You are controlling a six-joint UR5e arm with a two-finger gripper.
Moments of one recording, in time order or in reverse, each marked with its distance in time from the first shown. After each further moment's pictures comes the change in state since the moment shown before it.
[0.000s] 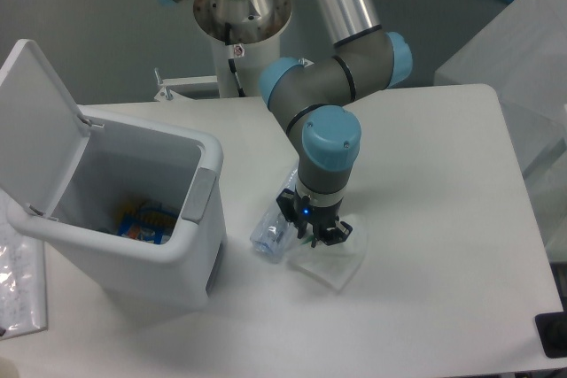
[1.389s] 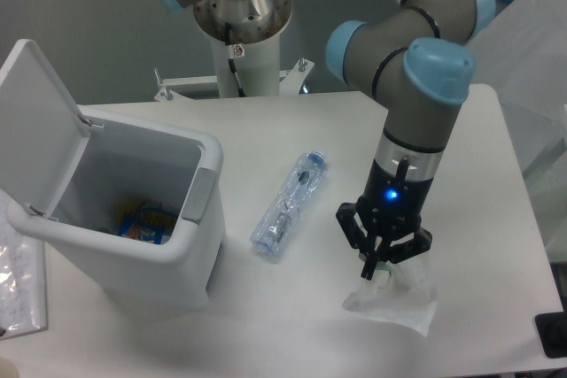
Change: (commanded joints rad) arm 0.126 0.043 0.318 0.005 -0.471 -0.120
